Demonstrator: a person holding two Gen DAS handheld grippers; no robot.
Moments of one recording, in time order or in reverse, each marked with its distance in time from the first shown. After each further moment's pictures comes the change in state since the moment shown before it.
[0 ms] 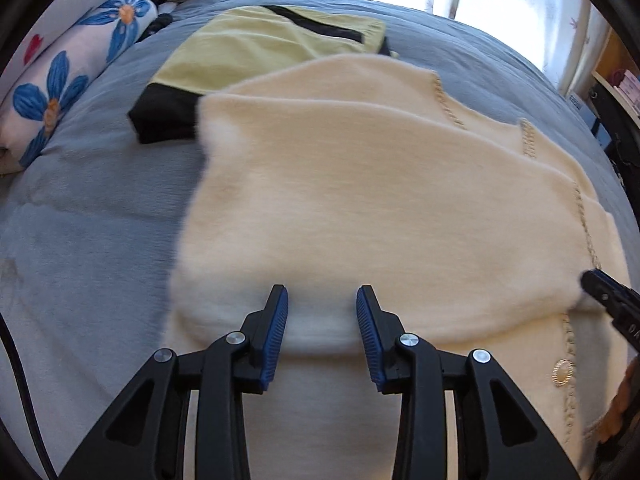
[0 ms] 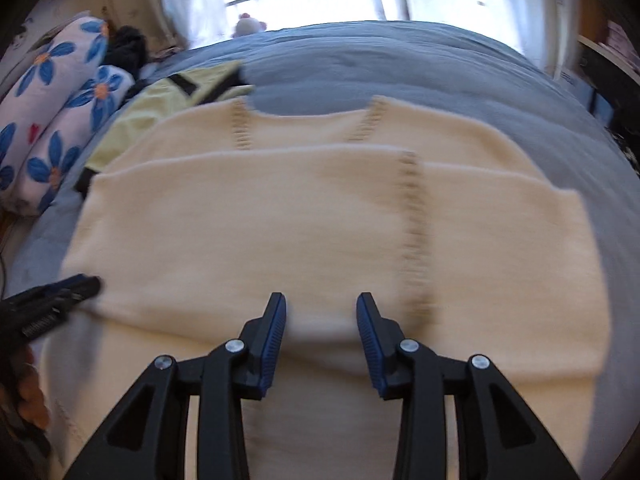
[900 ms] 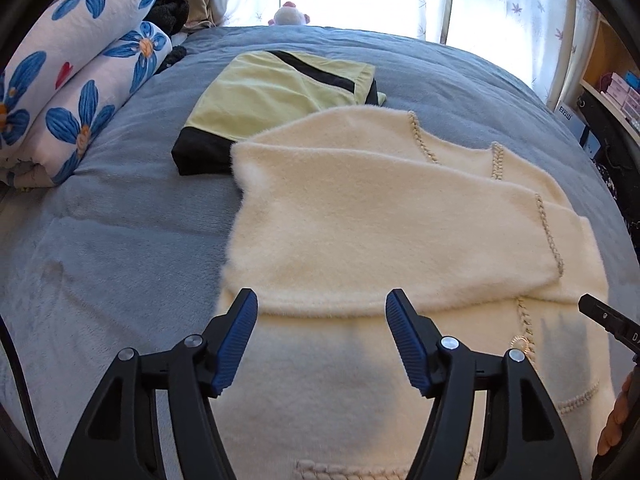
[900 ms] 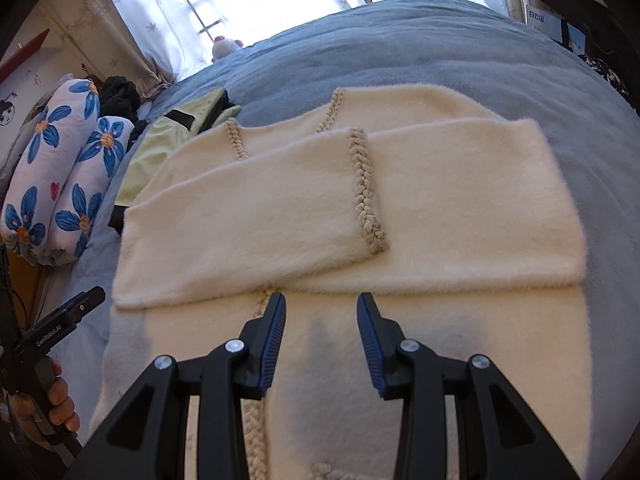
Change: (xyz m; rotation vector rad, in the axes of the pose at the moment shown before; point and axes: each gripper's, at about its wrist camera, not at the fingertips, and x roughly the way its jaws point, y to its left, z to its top) left arm -0.079 -0.008 -0.005 0.020 -0.073 0.005; right arm -0.068 -0.010 -0.027 0.157 -0.001 0.139
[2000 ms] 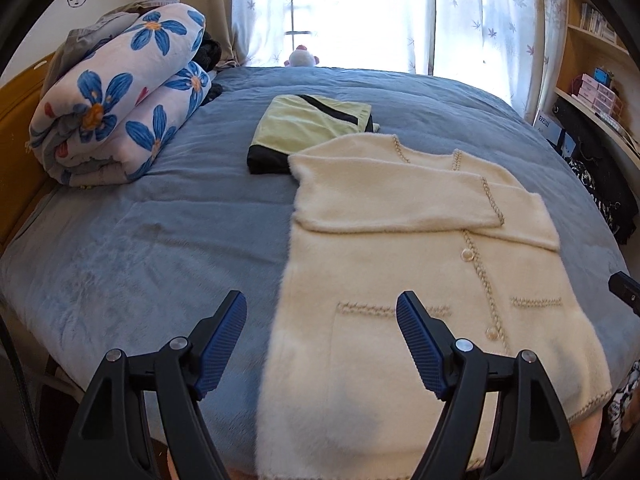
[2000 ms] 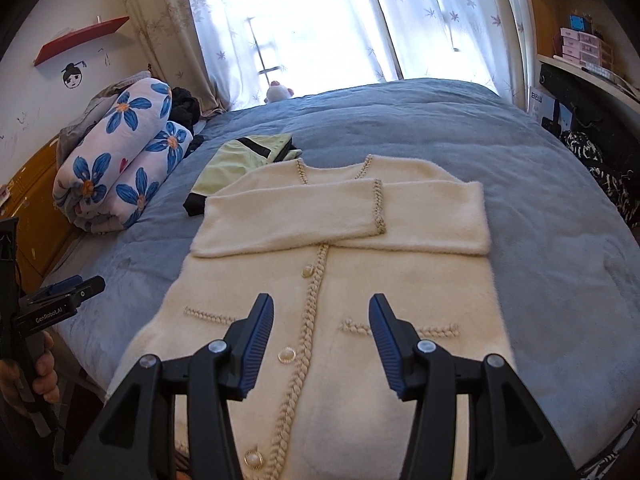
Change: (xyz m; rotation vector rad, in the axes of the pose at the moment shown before) left arm -0.195 0.030 -0.119 0.019 -0.119 0.041; right arm -0.193 0.034 -0.115 -0.179 -0.186 -0.012
